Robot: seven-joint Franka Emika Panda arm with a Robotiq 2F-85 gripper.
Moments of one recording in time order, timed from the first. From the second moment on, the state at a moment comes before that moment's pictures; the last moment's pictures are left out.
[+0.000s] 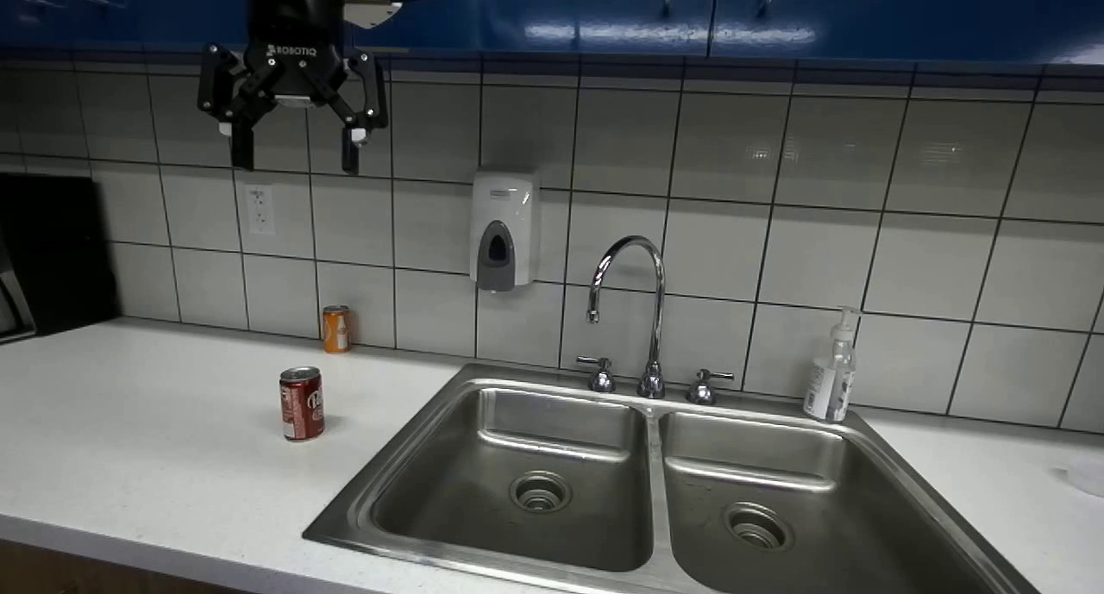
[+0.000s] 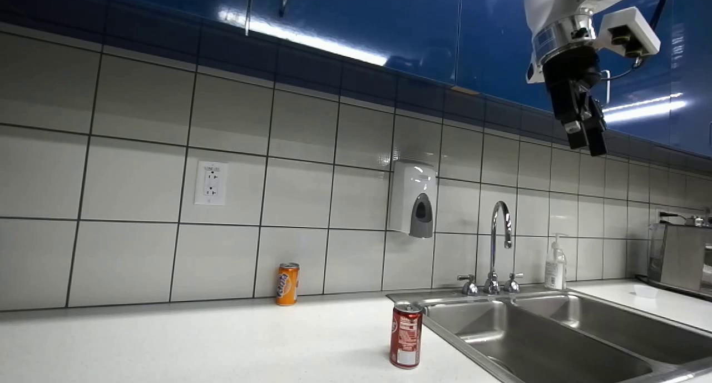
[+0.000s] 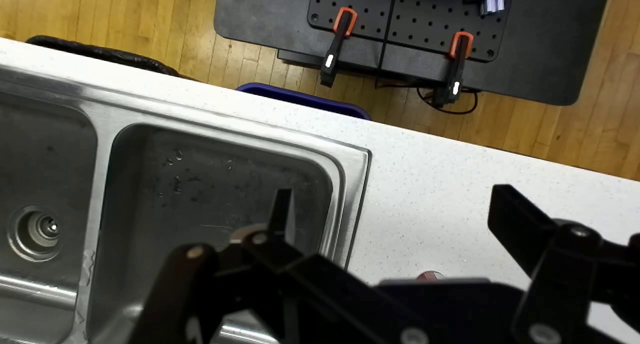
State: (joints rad) arm 0.01 -0.60 -0.10 -2.26 -0.15 1.47 -0.33
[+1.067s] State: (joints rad) arm 0.03 -0.52 -0.07 -2.39 -0.16 1.63 -0.31
